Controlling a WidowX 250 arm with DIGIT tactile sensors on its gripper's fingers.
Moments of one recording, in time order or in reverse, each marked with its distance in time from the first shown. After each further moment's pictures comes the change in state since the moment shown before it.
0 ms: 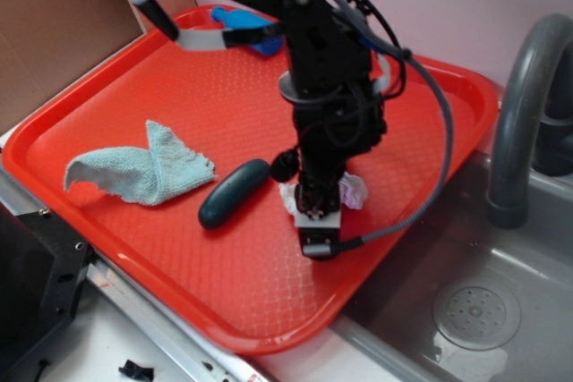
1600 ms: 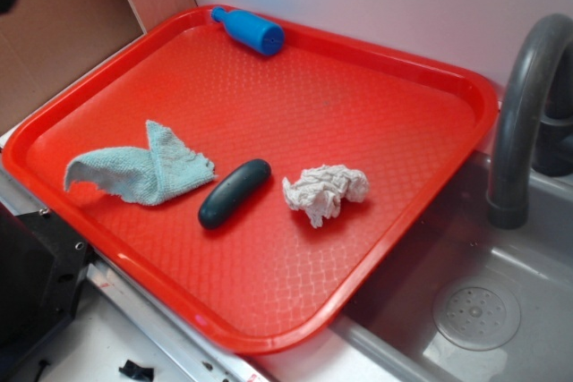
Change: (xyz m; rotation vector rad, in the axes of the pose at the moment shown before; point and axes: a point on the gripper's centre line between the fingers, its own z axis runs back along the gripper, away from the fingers) arm -0.167 0.007 0.191 0.075 -0.141 0.758
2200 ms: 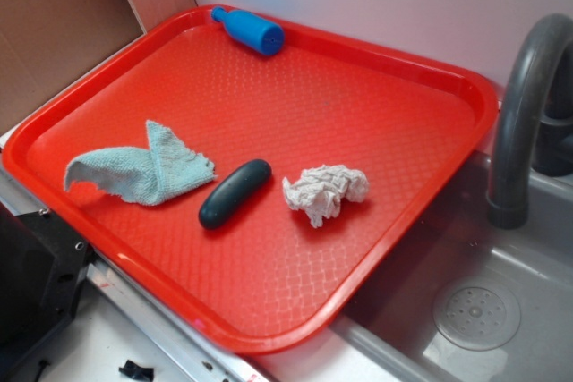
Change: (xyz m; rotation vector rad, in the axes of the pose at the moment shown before) arm -0.019 0.014 0.021 -0.039 0.002 0.154
